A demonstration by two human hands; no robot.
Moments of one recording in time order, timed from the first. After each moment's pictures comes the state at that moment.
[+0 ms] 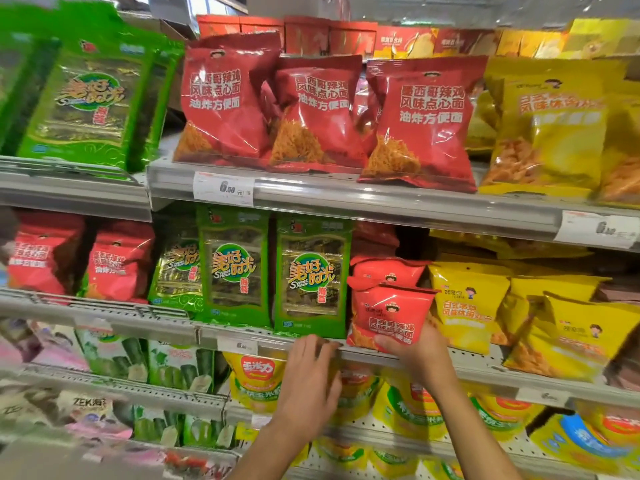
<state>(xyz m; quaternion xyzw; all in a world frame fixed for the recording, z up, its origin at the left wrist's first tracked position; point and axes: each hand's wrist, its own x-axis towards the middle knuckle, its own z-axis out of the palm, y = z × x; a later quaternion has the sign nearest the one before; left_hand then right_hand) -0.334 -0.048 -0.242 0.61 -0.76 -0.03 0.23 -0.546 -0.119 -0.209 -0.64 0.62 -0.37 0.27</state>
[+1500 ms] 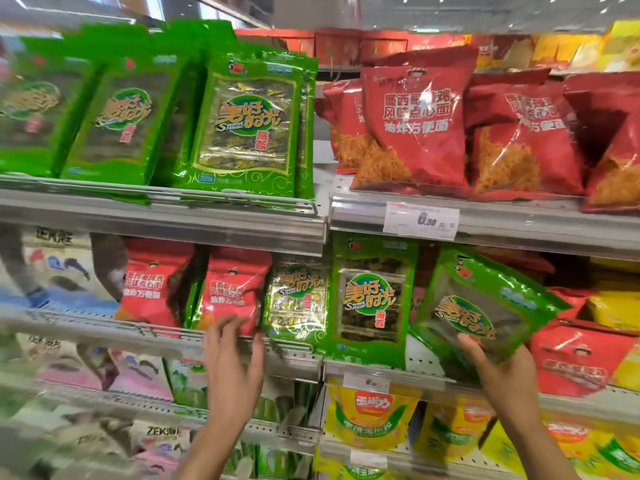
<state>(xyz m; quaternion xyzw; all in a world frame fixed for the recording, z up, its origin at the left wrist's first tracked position) -0.008 -0.067 -0.212 0.66 -0.55 -0.01 0.52 -0.385 -0.118 -0.206 -0.55 0.61 -0.54 0.18</state>
